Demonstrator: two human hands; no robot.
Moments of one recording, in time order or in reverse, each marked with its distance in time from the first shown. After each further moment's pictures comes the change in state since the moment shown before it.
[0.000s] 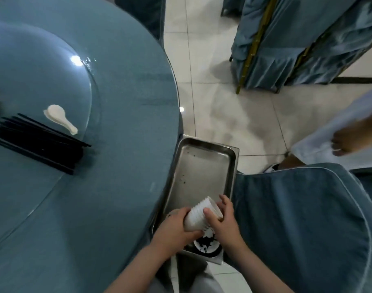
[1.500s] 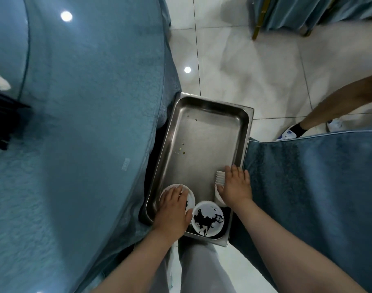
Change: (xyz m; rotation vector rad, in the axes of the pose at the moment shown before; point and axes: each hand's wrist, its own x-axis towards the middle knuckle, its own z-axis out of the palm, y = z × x) left_hand 0.075 -0.089 0.090 0.662 0.017 0.001; right_hand 0.169 0.144 -0.025 -1.322 -0.021 -0.028
